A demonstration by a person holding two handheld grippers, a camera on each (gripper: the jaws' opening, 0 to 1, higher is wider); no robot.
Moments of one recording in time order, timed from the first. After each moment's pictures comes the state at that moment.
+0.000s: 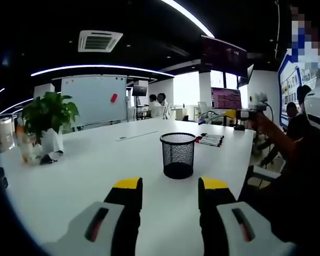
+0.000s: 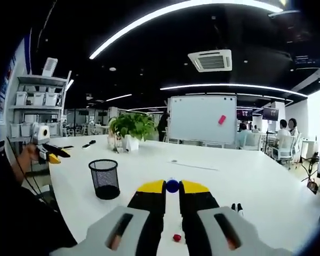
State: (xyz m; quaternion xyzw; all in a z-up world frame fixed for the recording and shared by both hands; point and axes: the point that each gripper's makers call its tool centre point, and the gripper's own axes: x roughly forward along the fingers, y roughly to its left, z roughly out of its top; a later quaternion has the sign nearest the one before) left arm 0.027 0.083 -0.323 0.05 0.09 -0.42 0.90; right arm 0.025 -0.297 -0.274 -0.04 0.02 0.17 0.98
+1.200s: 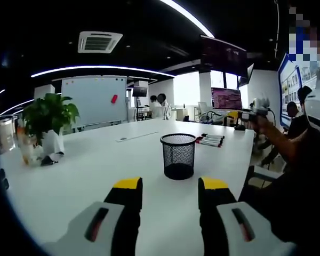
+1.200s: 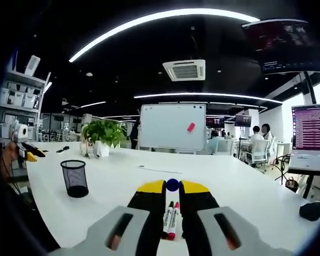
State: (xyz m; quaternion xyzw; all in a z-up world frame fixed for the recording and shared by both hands) left arm 0.028 0.084 -0.321 0.05 0.09 -0.42 0.90; right arm 0.015 -0.374 -0.275 -0.03 -0.02 0.06 1.00
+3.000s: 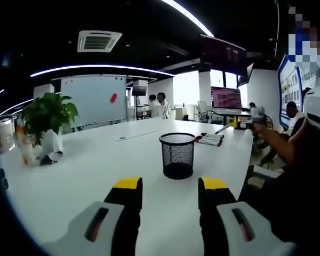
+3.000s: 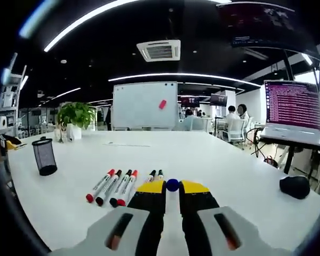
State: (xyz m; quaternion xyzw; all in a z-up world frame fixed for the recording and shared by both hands) left arm 0.027 0.080 -0.323 0.05 0.09 -0.42 0.90; right arm 0.014 -0.458 -0.343 -0.01 0.07 -0.04 1.00
